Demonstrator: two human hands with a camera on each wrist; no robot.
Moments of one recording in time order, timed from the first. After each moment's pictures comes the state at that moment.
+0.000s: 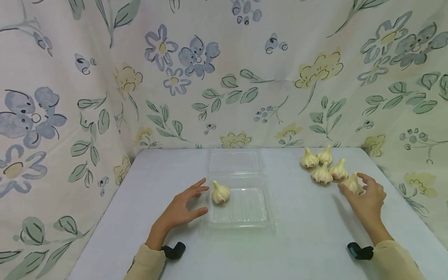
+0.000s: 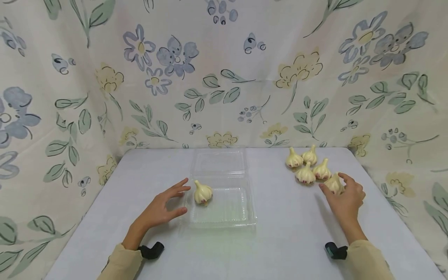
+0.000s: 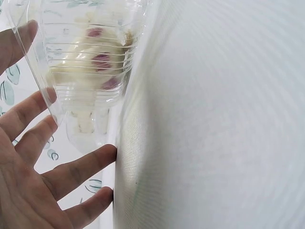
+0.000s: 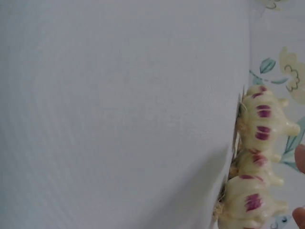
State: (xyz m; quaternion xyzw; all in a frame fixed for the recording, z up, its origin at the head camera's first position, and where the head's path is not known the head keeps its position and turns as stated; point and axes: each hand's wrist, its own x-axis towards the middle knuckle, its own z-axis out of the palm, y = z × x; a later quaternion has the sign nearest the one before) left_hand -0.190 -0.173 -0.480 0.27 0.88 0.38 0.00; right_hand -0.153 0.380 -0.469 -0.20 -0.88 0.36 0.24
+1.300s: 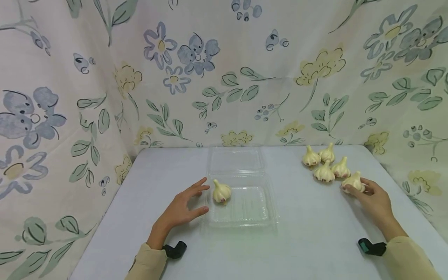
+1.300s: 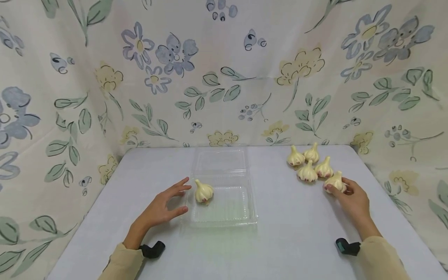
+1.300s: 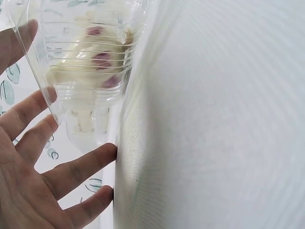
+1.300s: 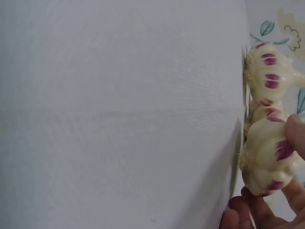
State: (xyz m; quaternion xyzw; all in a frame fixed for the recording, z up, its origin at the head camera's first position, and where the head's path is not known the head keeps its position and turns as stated) left_hand -0.190 -0.173 -0.480 0.27 0.89 0.38 0.01; right_hand -0.151 0.423 -0.473 -0.21 -0.90 0.38 0.03
